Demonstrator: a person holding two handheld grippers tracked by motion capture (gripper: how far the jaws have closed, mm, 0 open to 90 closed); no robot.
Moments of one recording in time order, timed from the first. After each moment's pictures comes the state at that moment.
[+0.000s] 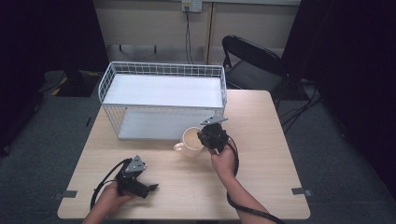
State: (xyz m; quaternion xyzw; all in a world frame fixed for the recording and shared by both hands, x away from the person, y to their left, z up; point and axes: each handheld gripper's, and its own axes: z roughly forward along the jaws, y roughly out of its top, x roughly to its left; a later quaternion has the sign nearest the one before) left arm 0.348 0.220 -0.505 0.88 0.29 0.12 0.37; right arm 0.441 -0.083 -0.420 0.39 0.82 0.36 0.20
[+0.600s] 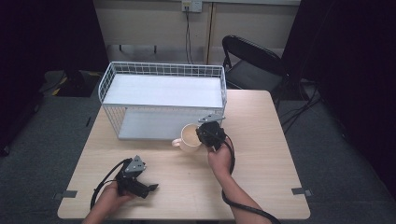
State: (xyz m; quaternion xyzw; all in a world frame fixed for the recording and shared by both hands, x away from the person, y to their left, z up) left arm 0.348 0.220 -0.505 0.88 0.29 0.12 0.37; right arm 0.449 -0.074 -0.421 0.41 0.80 0.37 0.22
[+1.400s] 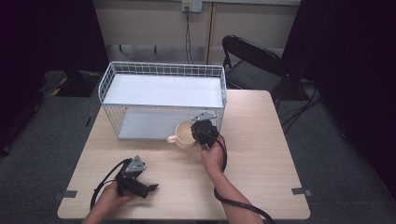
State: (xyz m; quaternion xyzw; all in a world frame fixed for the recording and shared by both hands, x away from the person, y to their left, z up) left arm 0.348 0.220 -0.505 0.87 0.29 0.12 0.37; right arm 0.458 -0.052 -0.426 0.40 0.80 0.37 0.25
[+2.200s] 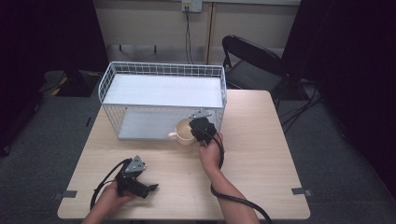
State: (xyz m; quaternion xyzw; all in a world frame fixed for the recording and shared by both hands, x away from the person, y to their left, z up) left arm 0.348 0.220 -0.505 0.87 0.29 0.12 0.37; right arm 0.472 -0.043 -0.431 0.41 0.80 0.34 0.28
